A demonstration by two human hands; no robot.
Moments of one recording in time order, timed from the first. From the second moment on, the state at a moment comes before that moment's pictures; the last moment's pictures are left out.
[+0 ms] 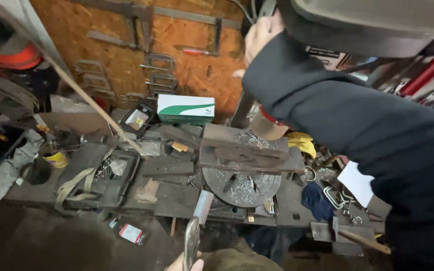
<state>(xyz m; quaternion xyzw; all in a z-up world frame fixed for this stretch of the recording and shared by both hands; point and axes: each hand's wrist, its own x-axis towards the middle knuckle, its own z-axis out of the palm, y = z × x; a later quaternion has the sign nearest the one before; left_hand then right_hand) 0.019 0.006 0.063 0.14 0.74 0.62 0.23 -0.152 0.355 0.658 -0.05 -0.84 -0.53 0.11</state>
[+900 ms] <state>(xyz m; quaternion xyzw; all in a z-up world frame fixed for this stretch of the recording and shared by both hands) -0.115 0.100 0.412 0.38 0.90 0.20 -0.07 0.063 0.478 0.433 -0.13 -0.98 -0.02 0.12</state>
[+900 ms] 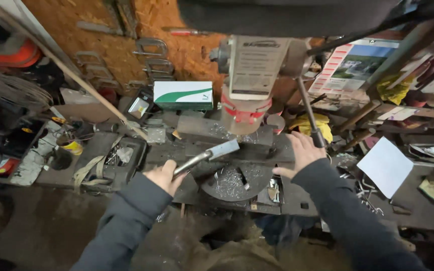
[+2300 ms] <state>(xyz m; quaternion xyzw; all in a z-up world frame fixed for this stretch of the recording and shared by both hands) -0.166 0.156 0.391 0.36 0.92 0.18 0.06 -0.006 0.516 0.389 -0.12 -0.95 0.28 0.12</state>
